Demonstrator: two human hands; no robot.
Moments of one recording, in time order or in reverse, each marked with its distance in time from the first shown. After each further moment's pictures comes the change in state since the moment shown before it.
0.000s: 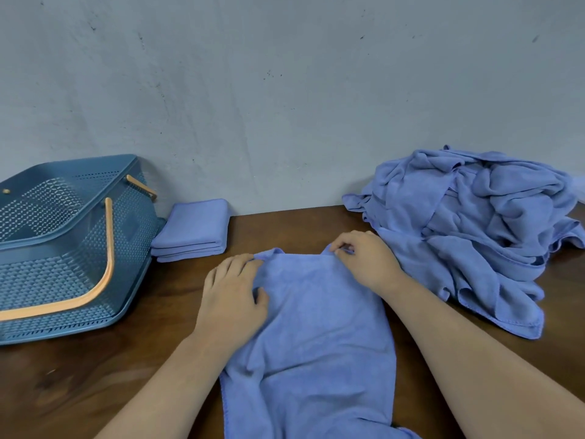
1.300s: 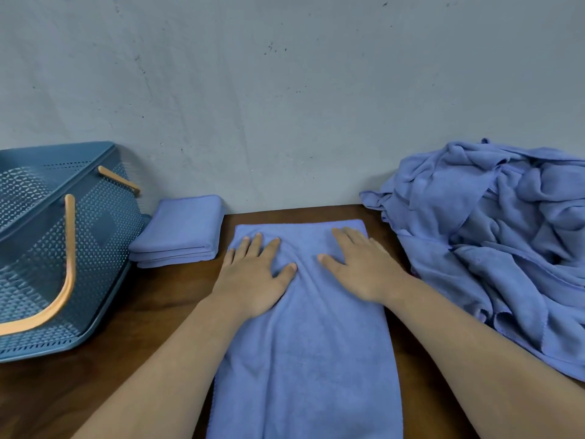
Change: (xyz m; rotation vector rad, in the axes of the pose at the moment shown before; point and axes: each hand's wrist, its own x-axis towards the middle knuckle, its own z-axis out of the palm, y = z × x) left_hand 0.090 0.005 0.037 0.019 -0.403 -0.070; right_hand 0.031 -0.009 0.016 -0.301 -0.286 0.041
